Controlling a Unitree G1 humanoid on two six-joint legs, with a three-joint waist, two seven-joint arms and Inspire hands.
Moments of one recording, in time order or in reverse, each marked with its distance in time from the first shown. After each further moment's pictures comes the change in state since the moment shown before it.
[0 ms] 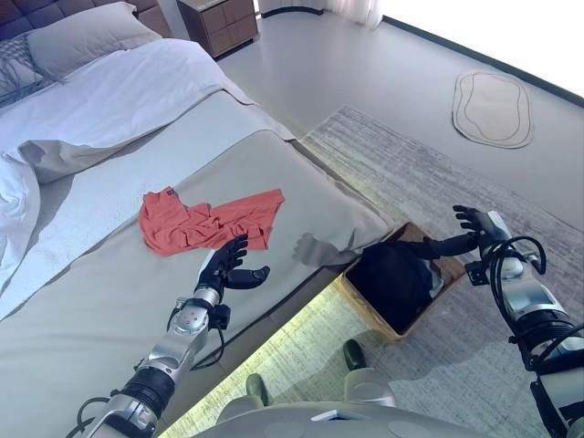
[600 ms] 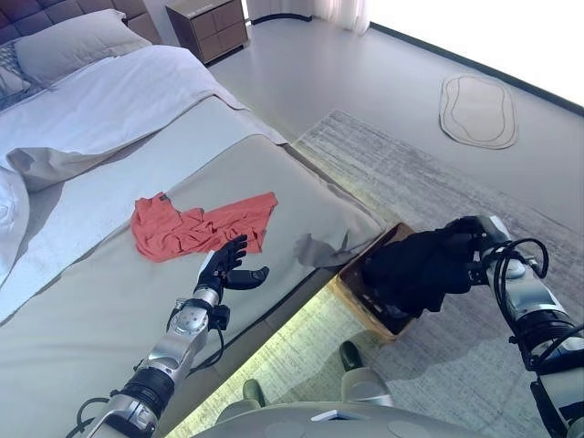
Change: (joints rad) left arm 0.000 0.000 0.000 0.006 0.000 0.000 -0.001; right arm 0.000 0.000 -0.002 0.002 0.077 0.001 0.007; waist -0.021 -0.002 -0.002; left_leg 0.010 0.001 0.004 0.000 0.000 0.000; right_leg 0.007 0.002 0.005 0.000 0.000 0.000
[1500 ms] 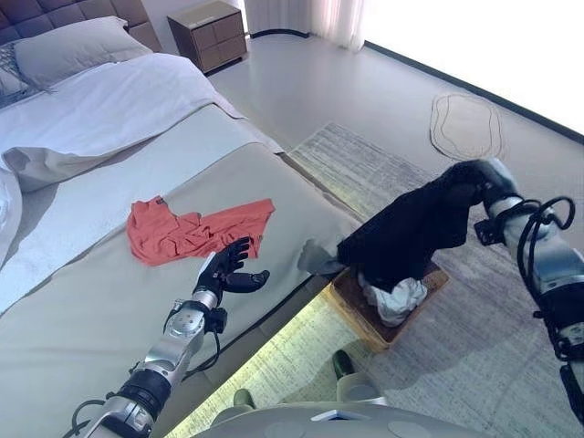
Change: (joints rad) left arm 0.009 0.014 0.001 0.012 -0.001 -0.025 -0.050; right arm -0.050 -0.115 0.007 -0.271 0.062 0.061 0.092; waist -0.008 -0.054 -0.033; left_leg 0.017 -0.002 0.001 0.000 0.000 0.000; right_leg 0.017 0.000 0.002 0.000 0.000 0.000
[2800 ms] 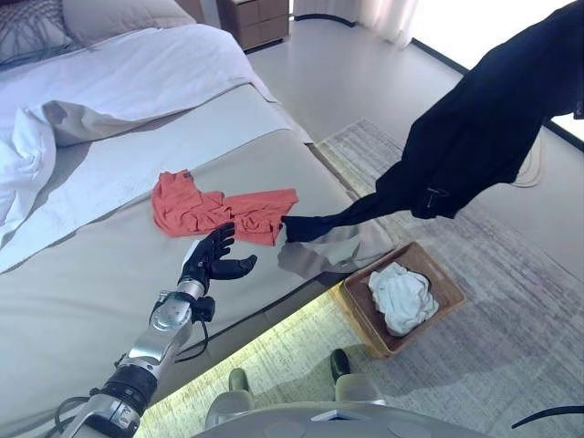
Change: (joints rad) left arm 0.002 0.060 0.037 -0.066 -0.057 -0.001 0.024; right arm -0.543 -0.301 0.076 0.132 0.101 -0.054 -0.258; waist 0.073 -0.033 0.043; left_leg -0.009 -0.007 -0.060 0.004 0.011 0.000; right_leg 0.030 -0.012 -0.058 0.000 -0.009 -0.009
